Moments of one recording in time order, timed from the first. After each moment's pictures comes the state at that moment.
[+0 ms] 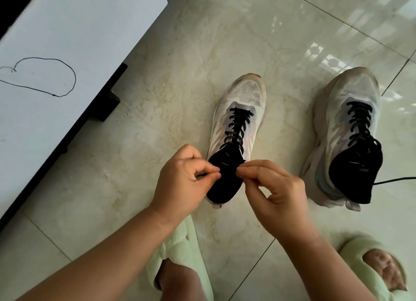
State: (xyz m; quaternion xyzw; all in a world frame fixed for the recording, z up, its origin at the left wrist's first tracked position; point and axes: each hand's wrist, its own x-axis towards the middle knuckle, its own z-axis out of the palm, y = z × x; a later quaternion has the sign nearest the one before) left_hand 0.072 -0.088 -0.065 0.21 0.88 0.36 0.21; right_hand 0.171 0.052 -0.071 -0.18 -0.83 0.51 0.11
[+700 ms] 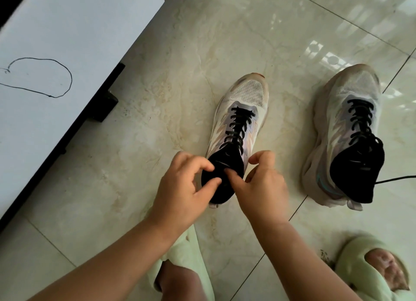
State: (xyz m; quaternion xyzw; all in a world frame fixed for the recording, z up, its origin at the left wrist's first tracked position) left_hand 0.083 -0.096 -0.063 0.20 0.89 0.34 0.21; right_hand 0.152 0.029 -0.089 -0.42 -0.81 0.40 -0.07
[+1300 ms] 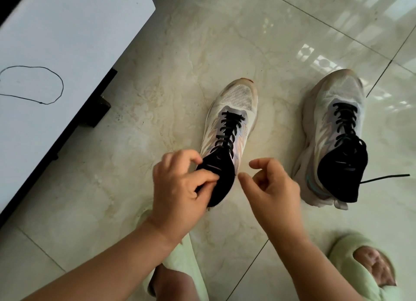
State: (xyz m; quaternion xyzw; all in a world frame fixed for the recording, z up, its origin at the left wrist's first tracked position) left_hand 0.087 -0.087 -0.067 0.30 0.92 0.25 0.09; right_hand 0.173 0.050 -0.075 -0.43 -0.74 0.53 0.01
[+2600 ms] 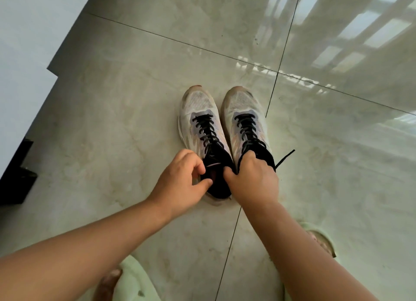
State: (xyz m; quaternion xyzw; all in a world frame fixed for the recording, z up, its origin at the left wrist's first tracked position) left_hand 0.070 0.040 -0.069 0.38 0.81 0.29 0.32; right_hand 0.176 0.147 -0.078 -0.51 -0.82 0.23 -0.11
